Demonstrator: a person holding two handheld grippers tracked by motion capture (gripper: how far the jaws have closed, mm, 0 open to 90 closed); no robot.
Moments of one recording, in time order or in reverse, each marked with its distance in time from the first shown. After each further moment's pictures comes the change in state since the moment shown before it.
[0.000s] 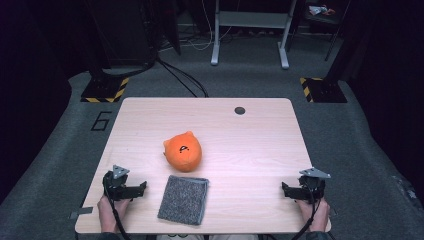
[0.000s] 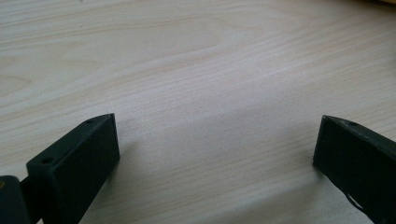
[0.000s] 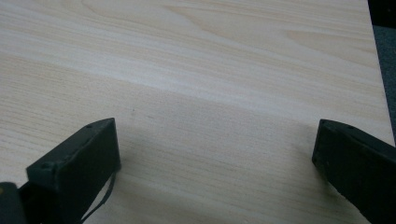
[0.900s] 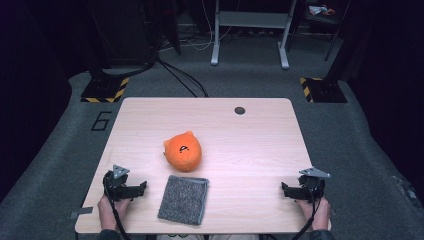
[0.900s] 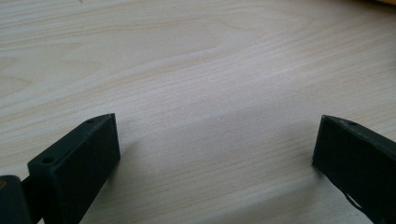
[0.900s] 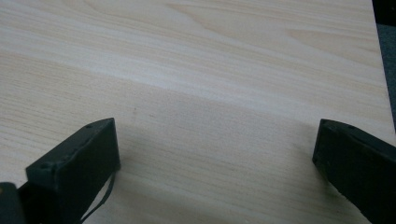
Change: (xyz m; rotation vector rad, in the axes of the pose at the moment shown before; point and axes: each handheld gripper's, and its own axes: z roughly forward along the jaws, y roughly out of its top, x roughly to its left) left arm -0.001 0.001 0.001 -0.001 0.003 -0.004; right arm 0.000 0.001 0.000 0.011 0.009 0.001
